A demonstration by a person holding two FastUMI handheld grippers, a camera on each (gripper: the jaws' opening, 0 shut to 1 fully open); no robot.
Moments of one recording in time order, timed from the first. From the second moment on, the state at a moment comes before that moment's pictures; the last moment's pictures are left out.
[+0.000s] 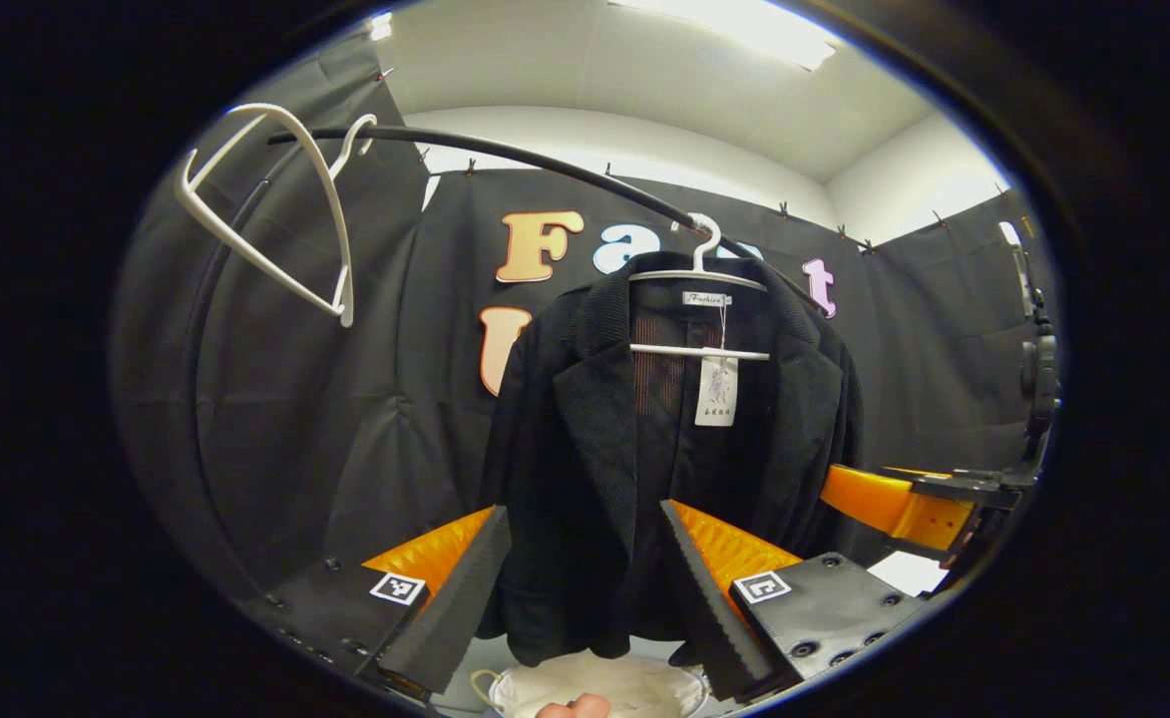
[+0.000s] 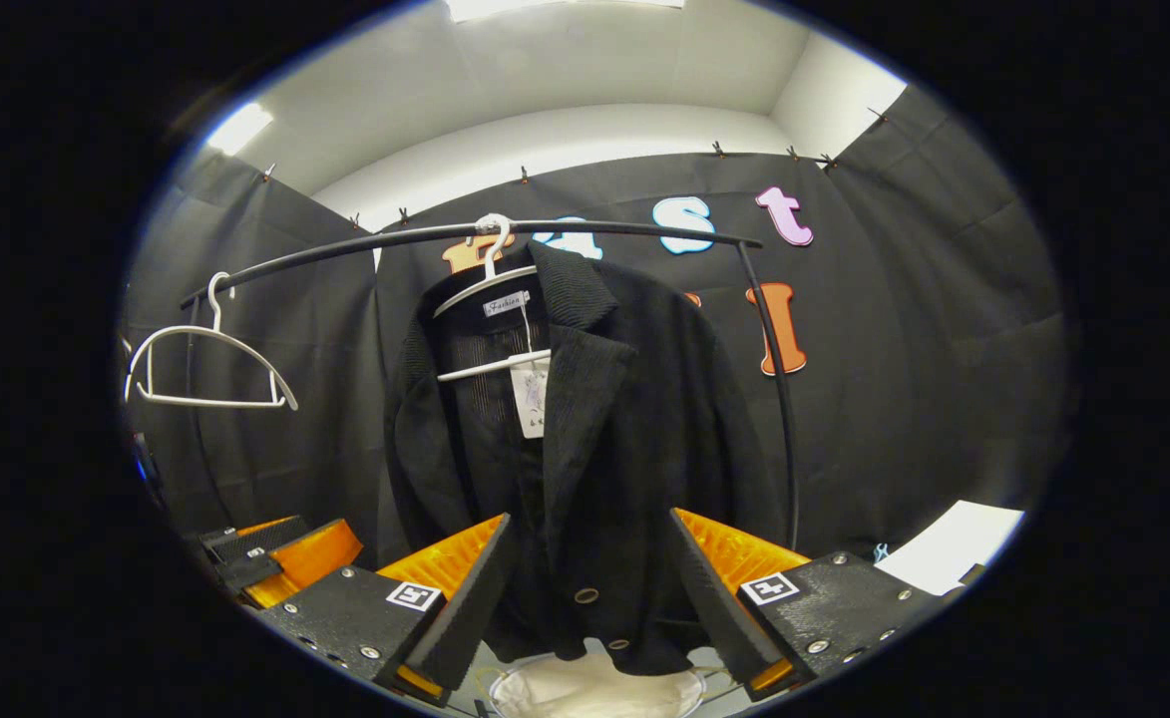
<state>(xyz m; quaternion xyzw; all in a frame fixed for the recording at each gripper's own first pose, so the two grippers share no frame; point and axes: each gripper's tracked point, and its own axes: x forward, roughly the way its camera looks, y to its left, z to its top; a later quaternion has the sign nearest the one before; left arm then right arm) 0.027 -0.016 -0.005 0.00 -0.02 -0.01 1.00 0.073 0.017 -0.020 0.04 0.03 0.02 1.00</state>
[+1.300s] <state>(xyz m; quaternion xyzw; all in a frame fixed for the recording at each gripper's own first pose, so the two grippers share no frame) 0.181 -0.042 -0.041 0.01 -0.03 0.00 1.00 0.132 -0.012 -0.024 -0.02 0.05 -0.02 1.00</state>
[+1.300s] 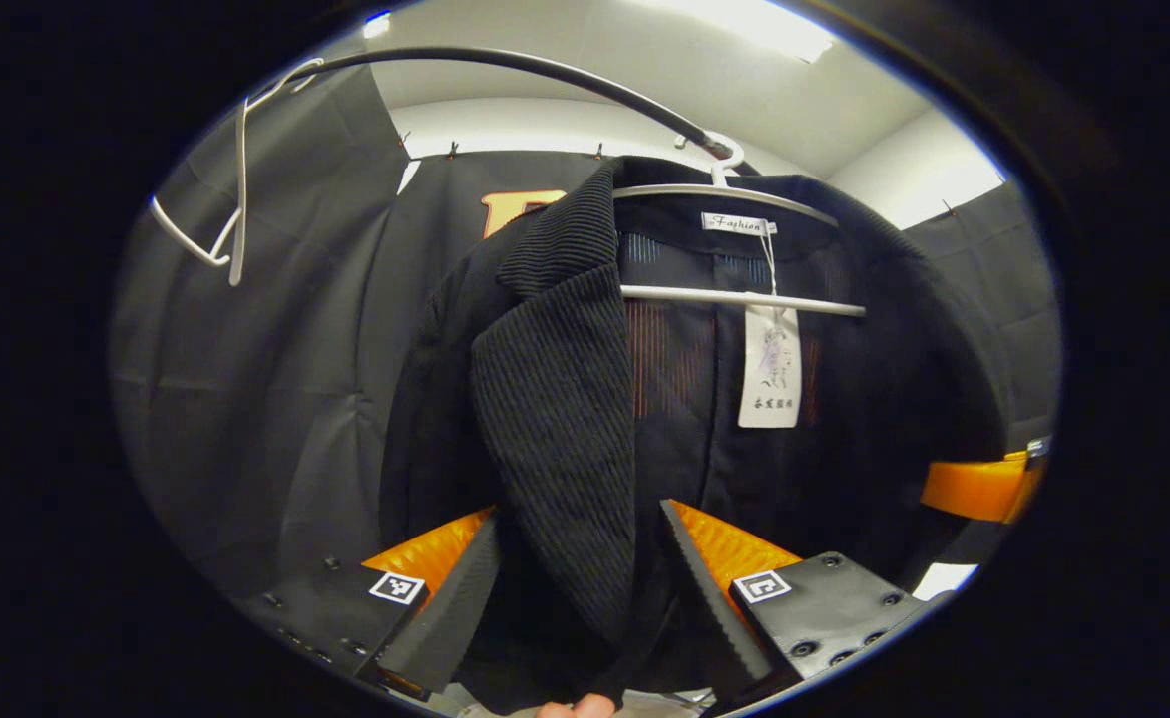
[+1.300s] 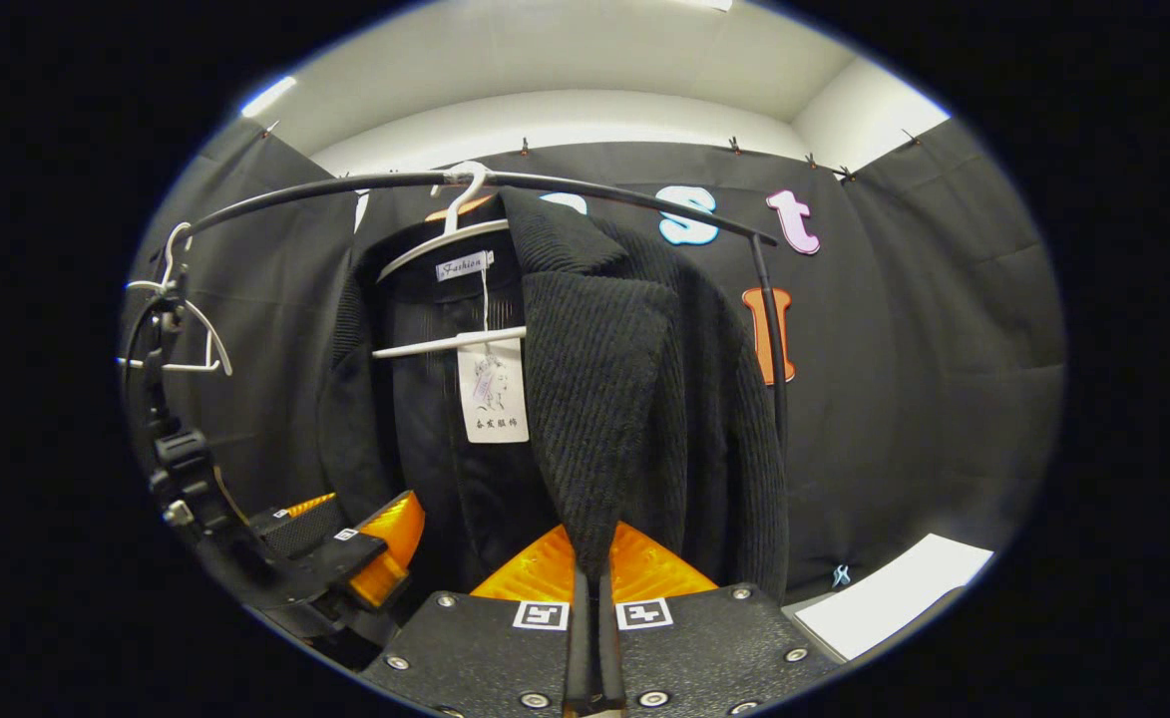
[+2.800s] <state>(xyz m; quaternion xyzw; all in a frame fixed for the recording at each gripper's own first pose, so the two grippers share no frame) 0.157 0.108 0.181 0.08 -0.24 0.22 0.94 0.171 -0.172 0.169 -0.09 -0.11 -0.18 0.97</state>
